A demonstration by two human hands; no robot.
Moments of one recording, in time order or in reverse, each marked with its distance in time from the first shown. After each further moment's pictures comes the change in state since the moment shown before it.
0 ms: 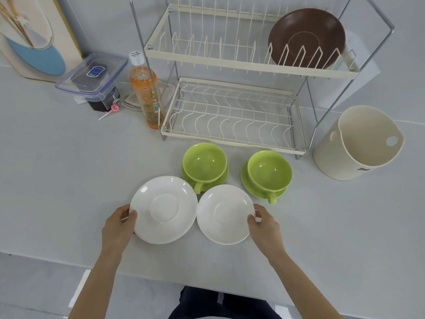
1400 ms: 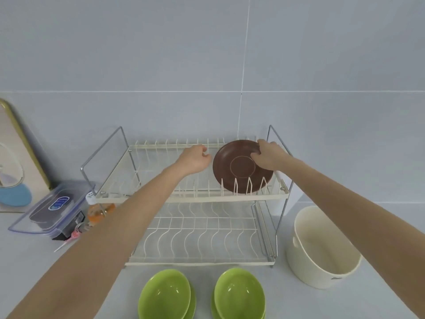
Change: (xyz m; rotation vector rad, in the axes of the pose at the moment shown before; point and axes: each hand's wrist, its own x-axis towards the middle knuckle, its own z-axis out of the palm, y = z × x) left_hand -0.005 0.417 0.156 0.596 -0.281 0.887; right_hand 0.146 -0.258 -0.246 -0.552 0.271 -0.400
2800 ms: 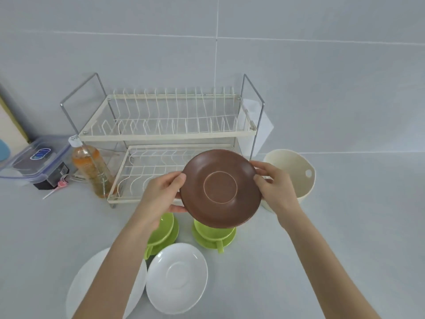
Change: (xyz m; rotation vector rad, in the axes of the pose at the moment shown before) left_hand -0.204 -0.033 0.072 -0.922 -0.013 -0.223; right_hand -0.194 0.064 0.088 0.860 0.236 0.107
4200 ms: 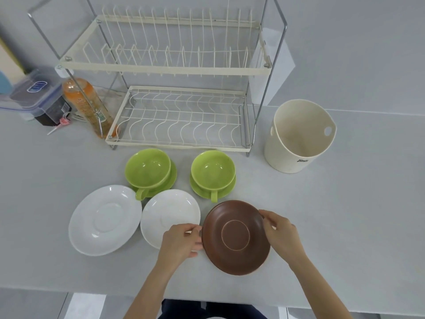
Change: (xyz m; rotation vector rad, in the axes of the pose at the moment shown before) left_hand -0.077 -0.168 0.053 0.222 0.050 -0.449; right_hand -0.077 0.153 -0.022 -0.356 -0.257 0.355
